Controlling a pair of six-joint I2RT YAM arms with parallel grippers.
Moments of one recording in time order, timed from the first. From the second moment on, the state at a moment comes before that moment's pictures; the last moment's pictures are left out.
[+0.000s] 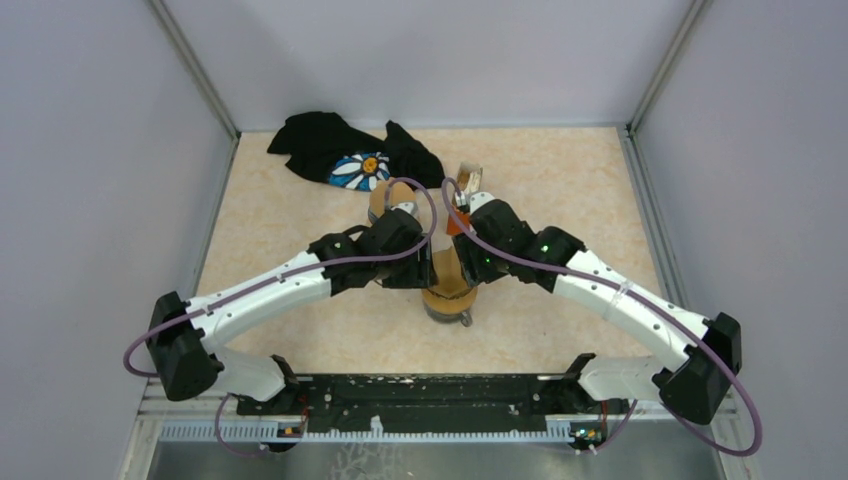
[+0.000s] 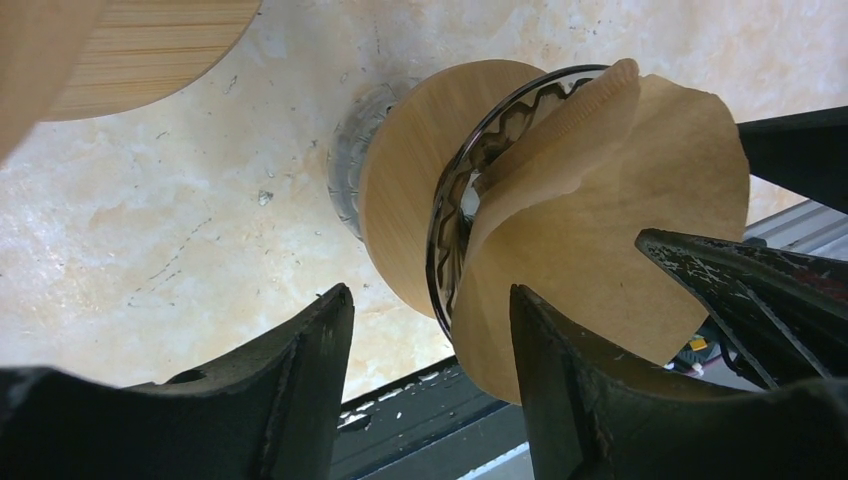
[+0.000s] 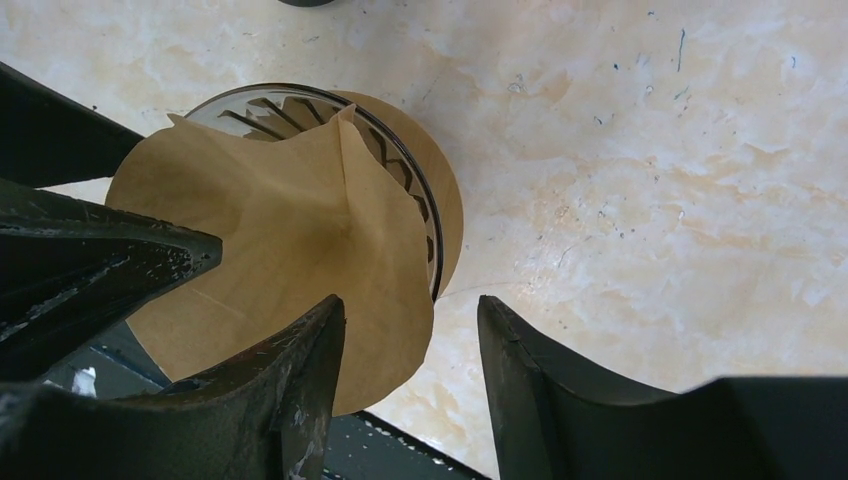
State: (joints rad) left arm -0.97 1.38 1.14 -0.64 -0.14 -0.81; right arm 0.82 1.20 1.10 -0.79 0.13 0.32
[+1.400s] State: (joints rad) left arm -0.60 0.88 0.97 -0.50 -0.39 -0.54; right arm 0.82 0.75 1.05 -0.77 0.72 0.27
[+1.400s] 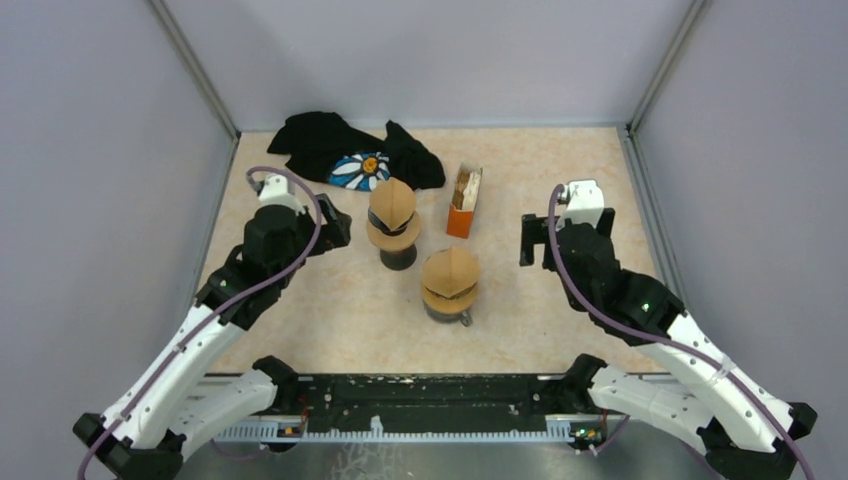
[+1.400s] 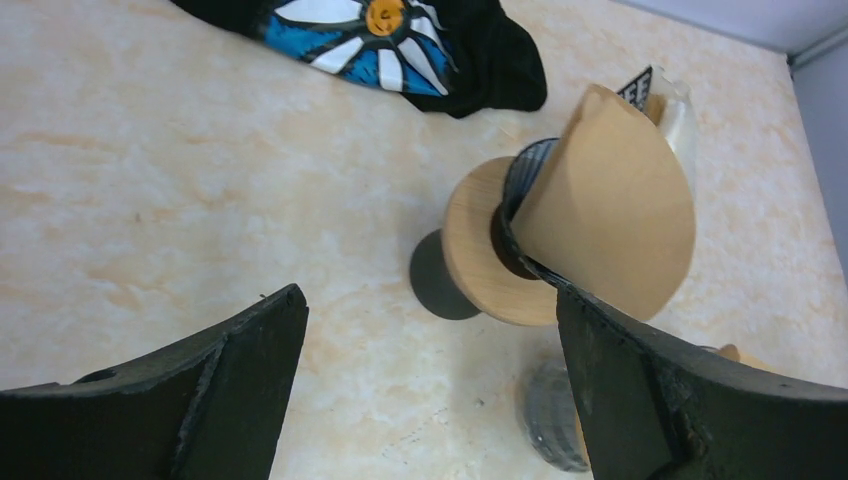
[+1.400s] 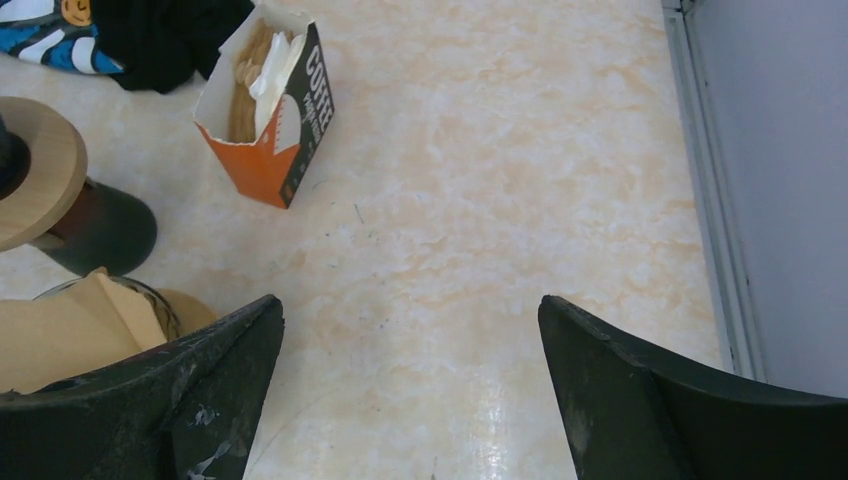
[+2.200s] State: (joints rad) left arm -0.49 1.07 1.04 -0.34 -0.18 -0.46; right arm 0.78 1.24 1.29 -0.49 0.45 0.19
